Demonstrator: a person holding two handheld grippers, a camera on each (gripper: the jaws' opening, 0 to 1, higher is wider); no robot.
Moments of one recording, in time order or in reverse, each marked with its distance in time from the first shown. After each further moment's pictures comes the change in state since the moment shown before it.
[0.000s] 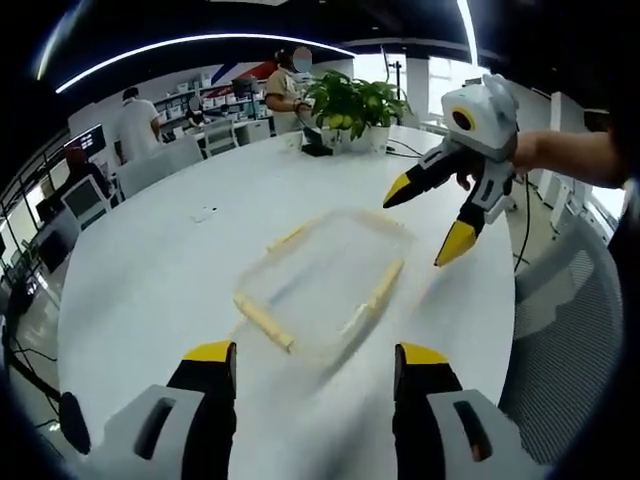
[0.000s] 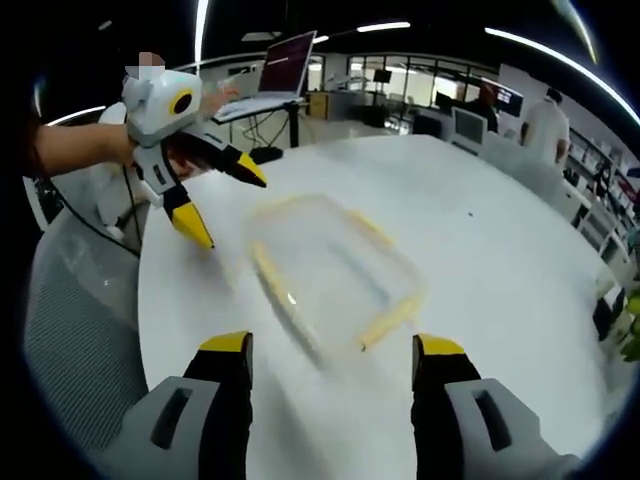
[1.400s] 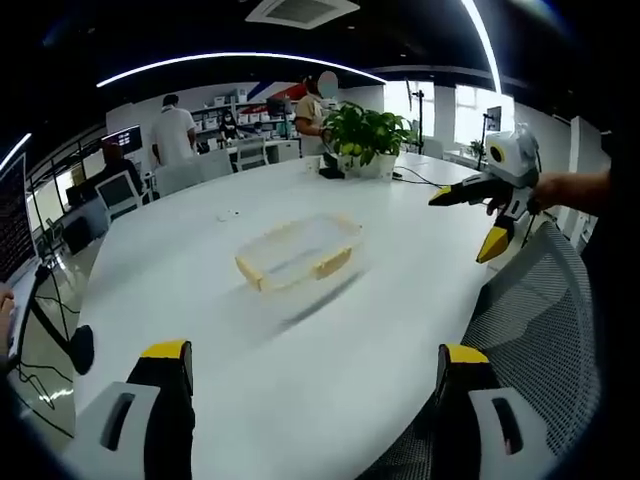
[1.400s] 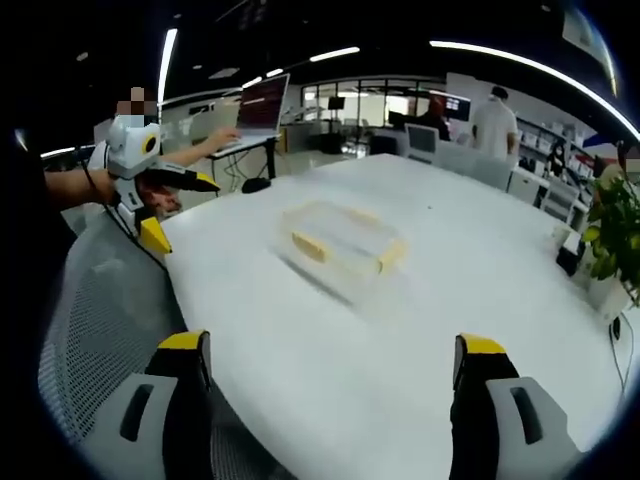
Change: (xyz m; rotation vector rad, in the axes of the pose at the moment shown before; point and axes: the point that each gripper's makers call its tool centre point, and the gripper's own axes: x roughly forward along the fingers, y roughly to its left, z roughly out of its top) left arm -0.084 -0.050 -0.028 -0.081 -0.105 0.112; right arm -0.091 0.048 -0.042 0.140 -0.142 -0.140
